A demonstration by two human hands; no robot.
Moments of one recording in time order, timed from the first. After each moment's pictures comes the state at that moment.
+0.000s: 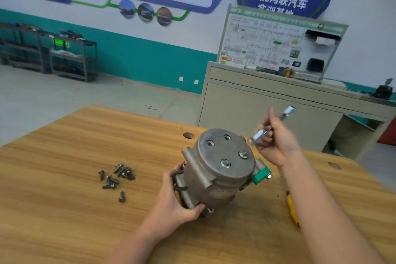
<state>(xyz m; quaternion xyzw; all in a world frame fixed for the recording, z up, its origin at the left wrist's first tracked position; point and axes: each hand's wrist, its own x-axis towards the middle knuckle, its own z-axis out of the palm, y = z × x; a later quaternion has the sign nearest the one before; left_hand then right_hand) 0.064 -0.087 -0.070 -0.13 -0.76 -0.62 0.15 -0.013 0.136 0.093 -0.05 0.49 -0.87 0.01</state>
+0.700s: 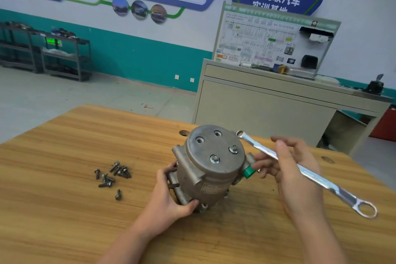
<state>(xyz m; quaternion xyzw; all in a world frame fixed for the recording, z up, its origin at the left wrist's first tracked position) 0.066 -0.093 -0.070 -0.13 -0.76 -0.62 0.13 0.102 0.126 0.065 -0.12 0.65 -0.70 -0.27</state>
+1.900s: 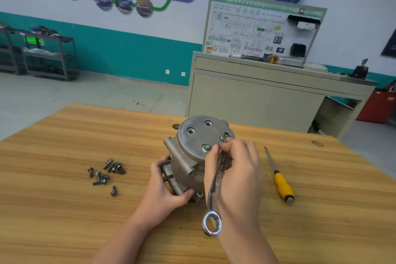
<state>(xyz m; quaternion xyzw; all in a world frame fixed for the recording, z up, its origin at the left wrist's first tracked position) 0.057 -0.090 -0.081 -0.13 -0.75 -0.63 0.15 0.135 0.035 0.051 -0.05 0.78 -0.37 -0.51</state>
